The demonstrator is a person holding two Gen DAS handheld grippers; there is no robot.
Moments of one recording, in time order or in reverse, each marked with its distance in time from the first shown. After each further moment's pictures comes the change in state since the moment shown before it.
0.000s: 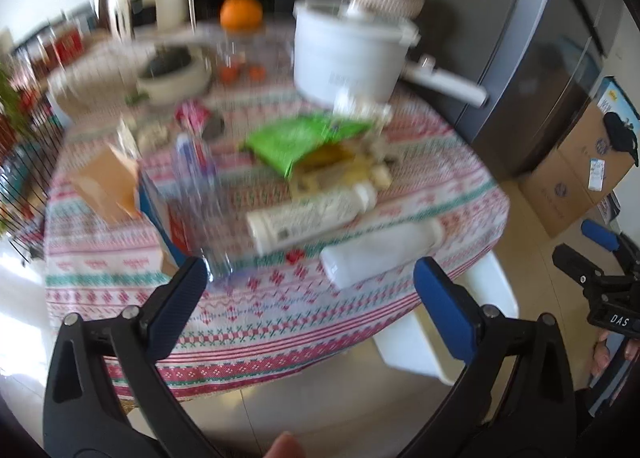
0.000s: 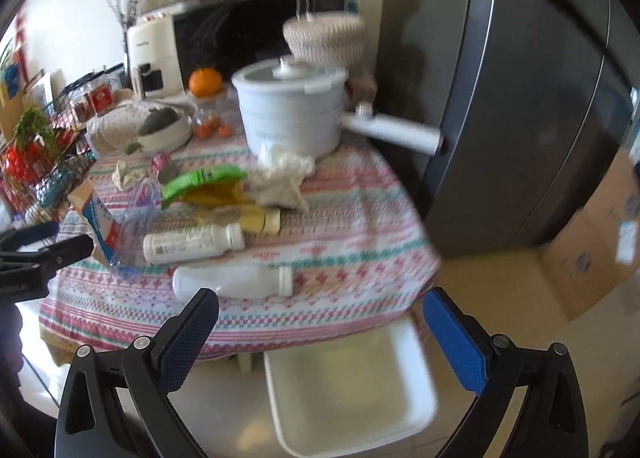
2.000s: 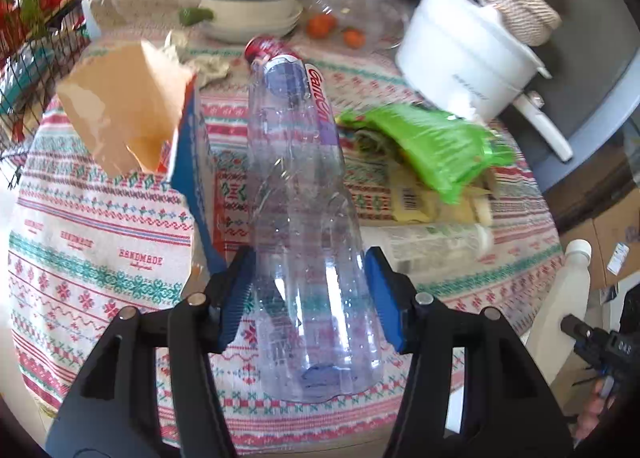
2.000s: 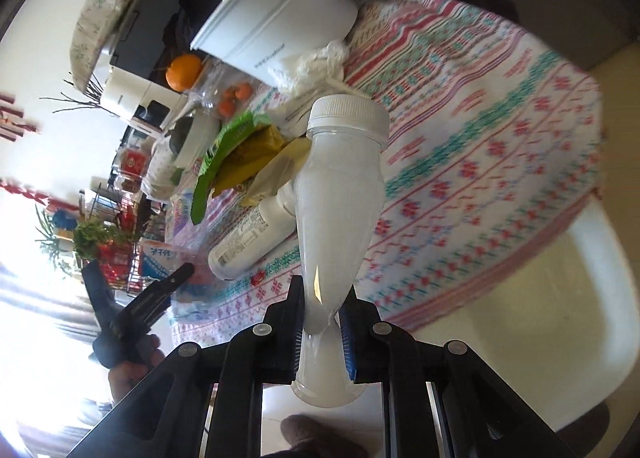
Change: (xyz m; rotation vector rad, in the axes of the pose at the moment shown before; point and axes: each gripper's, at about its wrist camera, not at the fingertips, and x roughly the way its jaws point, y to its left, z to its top) left arm 0.064 0.092 0.001 -0.265 0.016 0.039; right arm 0.138 -0.036 -0.019 0.507 0.298 0.524
